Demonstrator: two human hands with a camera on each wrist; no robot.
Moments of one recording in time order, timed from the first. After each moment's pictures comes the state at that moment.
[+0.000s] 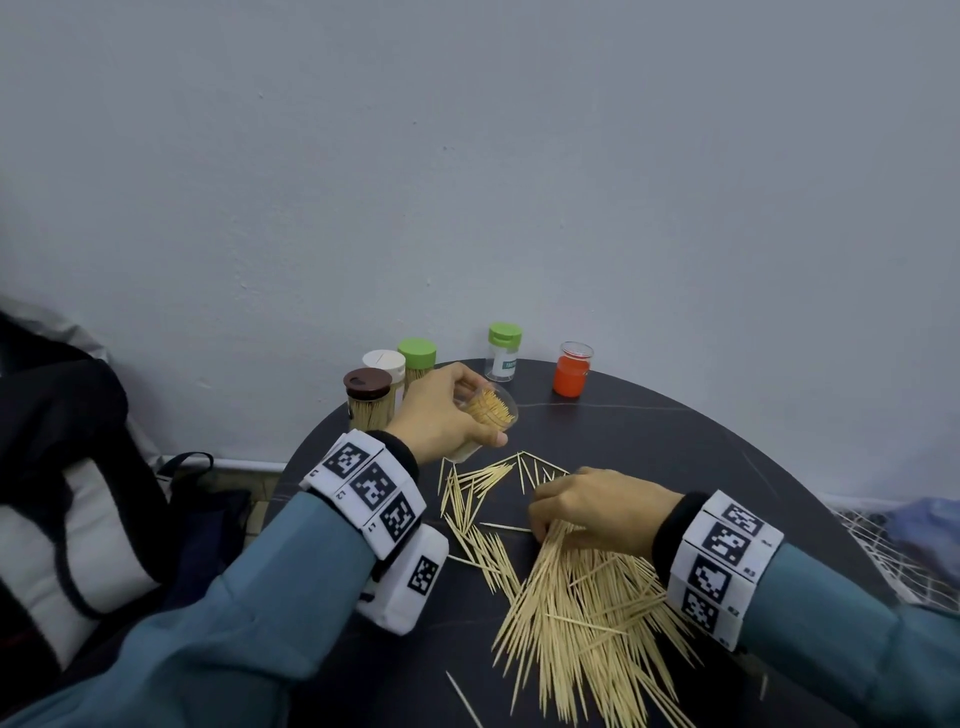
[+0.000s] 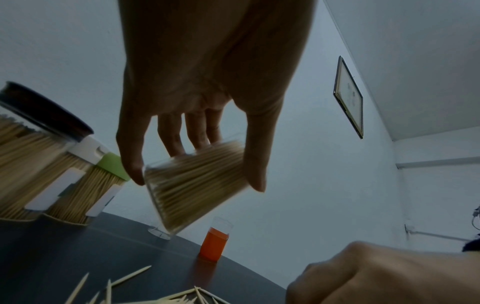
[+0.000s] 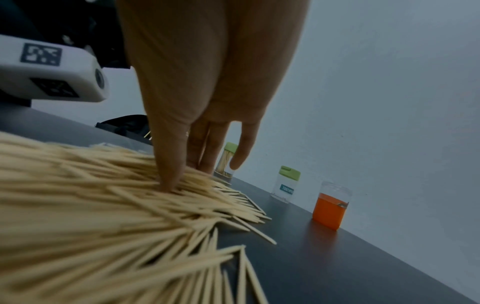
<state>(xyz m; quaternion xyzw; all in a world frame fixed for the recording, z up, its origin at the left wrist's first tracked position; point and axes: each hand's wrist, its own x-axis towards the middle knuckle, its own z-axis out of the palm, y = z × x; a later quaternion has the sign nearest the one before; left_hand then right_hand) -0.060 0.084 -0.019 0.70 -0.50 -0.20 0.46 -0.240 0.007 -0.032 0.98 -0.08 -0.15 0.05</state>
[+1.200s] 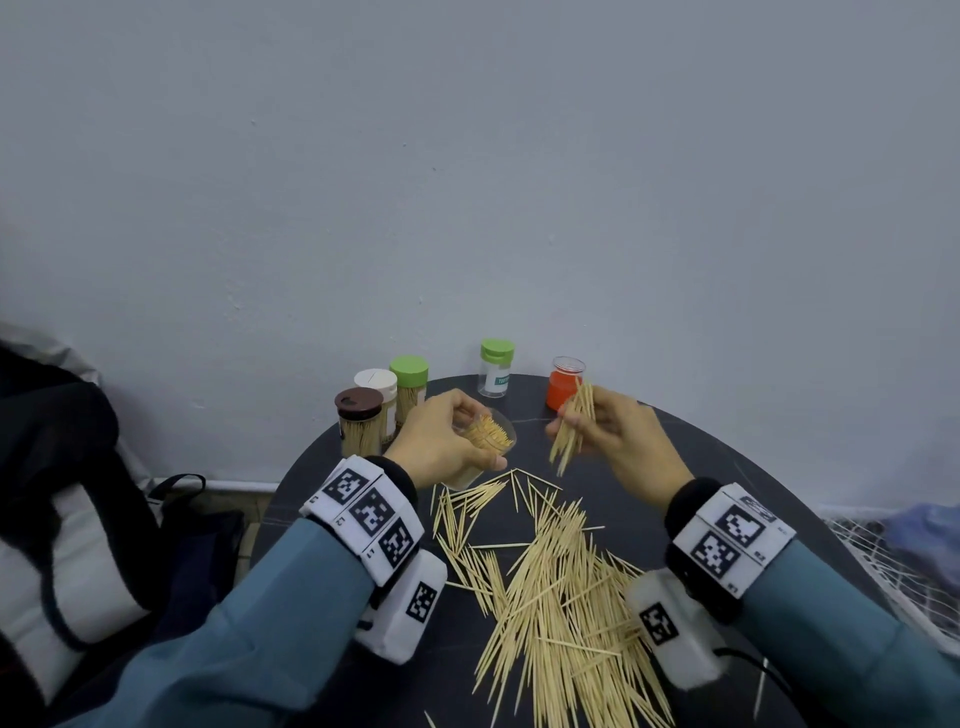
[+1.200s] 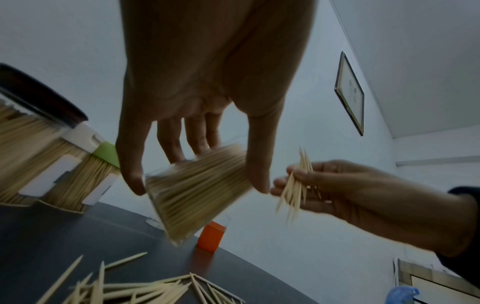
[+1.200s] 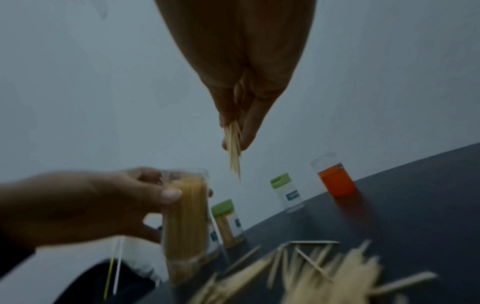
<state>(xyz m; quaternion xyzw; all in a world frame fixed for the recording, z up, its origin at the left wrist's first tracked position) -0.064 0.079 -0.024 0.70 -0.50 -0.23 0.45 -0.242 -0.021 -0.015 0.82 -0.25 0.33 -0.39</state>
